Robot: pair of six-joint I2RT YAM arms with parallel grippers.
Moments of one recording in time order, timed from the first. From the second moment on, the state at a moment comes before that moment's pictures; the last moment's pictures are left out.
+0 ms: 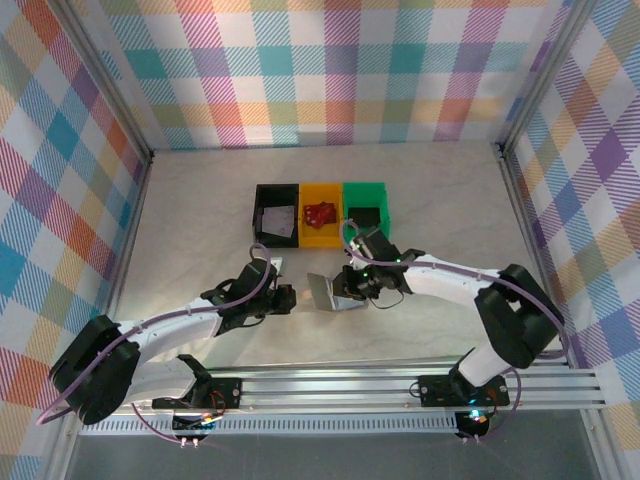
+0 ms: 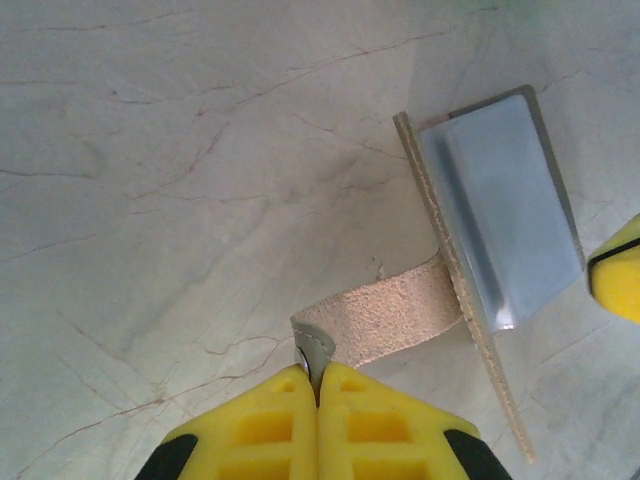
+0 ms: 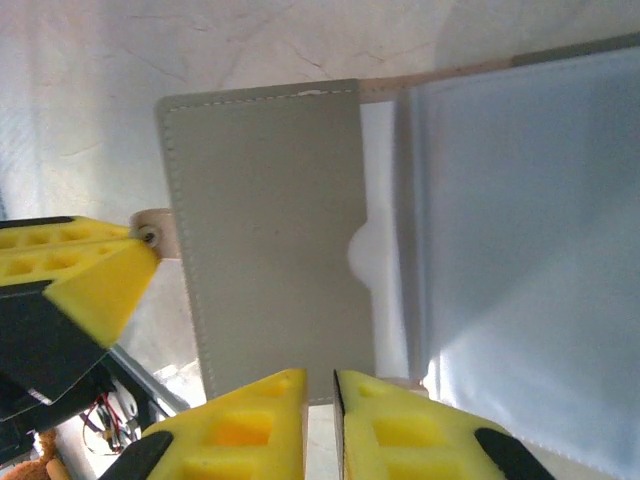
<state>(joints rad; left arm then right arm) -0.69 1.20 0.46 -0.09 0.11 -0.67 0.72 1.56 0.83 -0.29 -0.47 0.76</state>
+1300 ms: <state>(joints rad) -0.67 1.43 0.76 -0.50 0.05 -0.78 0.84 1.81 1.00 -0.28 -0.31 0.86</state>
